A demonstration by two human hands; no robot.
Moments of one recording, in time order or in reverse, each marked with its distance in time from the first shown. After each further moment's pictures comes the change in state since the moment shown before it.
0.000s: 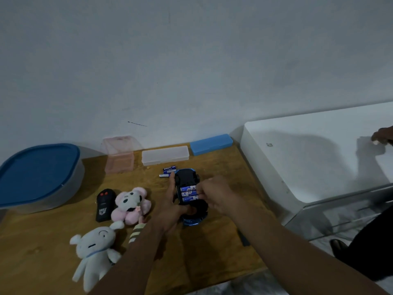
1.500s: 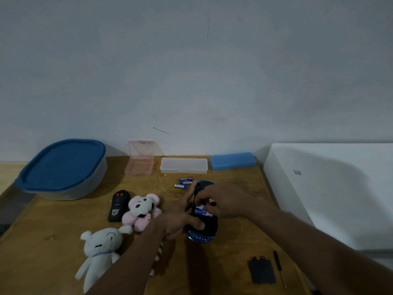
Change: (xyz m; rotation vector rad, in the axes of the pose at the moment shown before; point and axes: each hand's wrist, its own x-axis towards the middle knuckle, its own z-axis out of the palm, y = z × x) left_hand 0.008 0.033 -0.003 -0.070 -0.203 -0.132; right_hand 0.053 -0.029 -0.019 -1.306 -0.411 -1.082
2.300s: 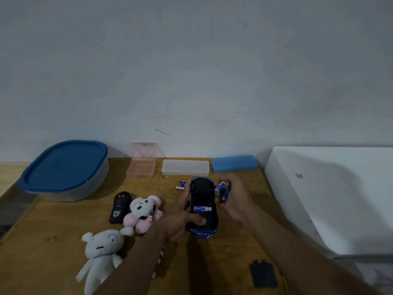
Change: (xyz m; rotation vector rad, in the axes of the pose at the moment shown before) left_hand 0.004 -0.005 -0.005 -0.067 0.121 0.069; right_hand 0.002 -0.014 0.003 1.749 0.594 0.769
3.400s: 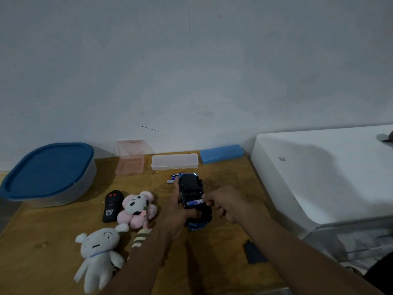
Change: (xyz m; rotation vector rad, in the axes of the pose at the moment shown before) left_hand -0.010 -0.020 0.015 0.144 0.217 0.105; right_hand -0.030 0.023 -0.007 -0.547 0.148 0.166
